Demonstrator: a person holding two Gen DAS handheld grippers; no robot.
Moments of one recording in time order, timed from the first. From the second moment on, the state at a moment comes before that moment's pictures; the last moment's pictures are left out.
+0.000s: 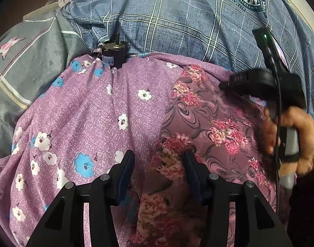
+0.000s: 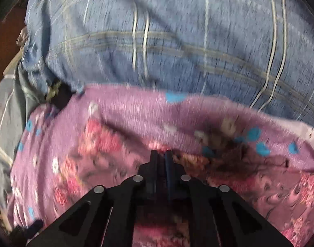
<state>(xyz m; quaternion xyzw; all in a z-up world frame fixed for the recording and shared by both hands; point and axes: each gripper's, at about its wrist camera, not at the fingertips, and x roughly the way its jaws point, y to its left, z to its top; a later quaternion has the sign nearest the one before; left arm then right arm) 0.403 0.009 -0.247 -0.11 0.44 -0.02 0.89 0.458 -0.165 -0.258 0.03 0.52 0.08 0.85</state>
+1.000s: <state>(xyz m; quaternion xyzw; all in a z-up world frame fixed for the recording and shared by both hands) 0.379 0.046 -0.254 -0.12 0.46 0.03 0.88 0.222 -0.293 -0.230 0.20 0.48 0.05 0.85</state>
